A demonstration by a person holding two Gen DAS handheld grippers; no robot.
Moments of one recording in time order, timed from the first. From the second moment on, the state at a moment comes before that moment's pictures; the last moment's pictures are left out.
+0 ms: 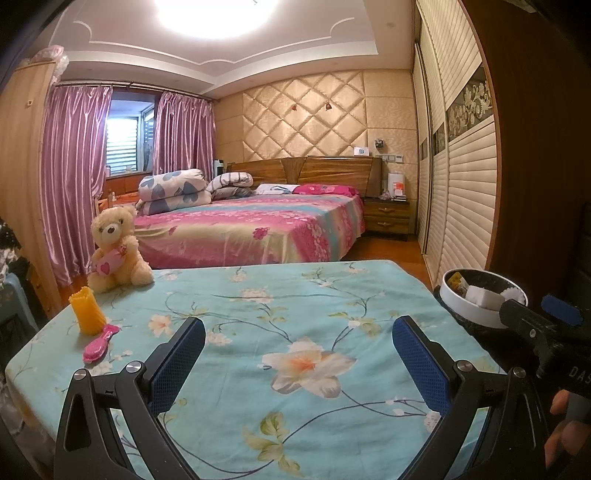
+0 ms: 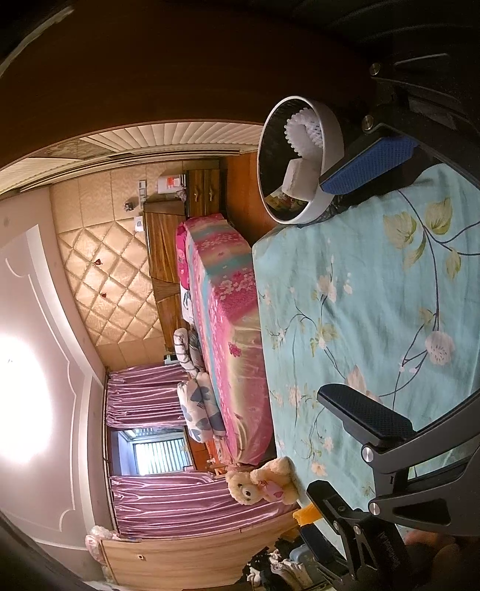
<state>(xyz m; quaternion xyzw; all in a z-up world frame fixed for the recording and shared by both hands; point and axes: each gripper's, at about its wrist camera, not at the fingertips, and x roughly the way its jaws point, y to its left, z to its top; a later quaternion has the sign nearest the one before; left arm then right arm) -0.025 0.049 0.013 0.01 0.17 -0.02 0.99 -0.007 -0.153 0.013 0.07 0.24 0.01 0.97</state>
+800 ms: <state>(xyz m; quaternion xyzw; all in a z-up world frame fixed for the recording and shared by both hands) -0.025 0.050 0.011 0.02 0.17 -0.03 0.98 -0.008 -0.151 0.013 0.07 0.24 0.01 0.97</state>
